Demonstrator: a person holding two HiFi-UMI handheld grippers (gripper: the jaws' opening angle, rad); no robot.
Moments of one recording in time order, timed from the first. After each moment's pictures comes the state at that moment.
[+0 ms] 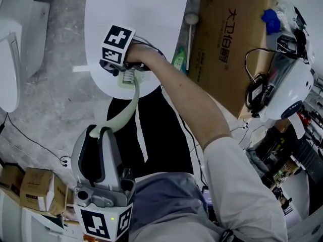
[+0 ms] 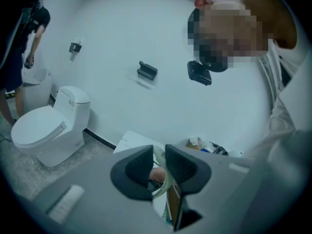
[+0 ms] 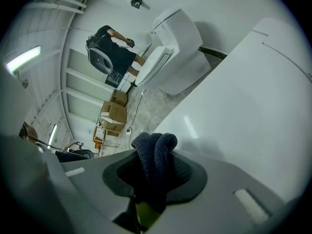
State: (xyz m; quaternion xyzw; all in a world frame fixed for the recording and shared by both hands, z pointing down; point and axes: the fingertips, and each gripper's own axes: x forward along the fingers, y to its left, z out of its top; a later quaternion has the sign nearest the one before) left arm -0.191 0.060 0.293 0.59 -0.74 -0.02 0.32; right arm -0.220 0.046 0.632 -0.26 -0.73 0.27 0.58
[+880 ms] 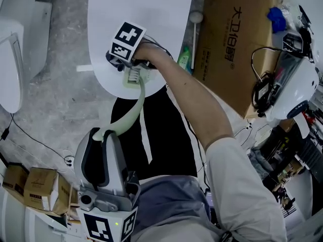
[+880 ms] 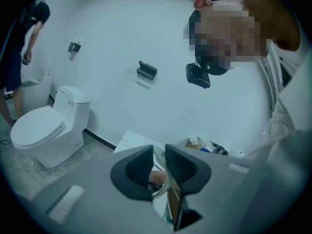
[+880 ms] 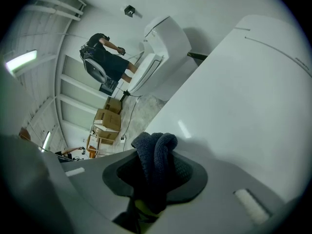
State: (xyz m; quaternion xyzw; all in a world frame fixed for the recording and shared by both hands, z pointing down) left arm -0.187 0.063 0.296 0.60 -0.73 -0.04 0.32; right arm -0.220 0.029 0.657 -0.21 -0.75 0.28 0.56
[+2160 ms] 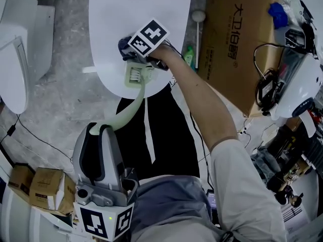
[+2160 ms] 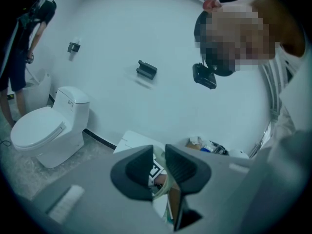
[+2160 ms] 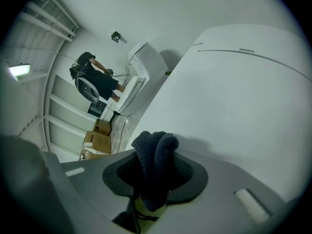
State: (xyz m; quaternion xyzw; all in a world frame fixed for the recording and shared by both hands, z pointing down) left arm -0.190 0.057 0.294 0.60 -0.74 -0.02 0.32; right arm -0.194 -0.023 0.664 -0.09 -0.79 0.34 0.50
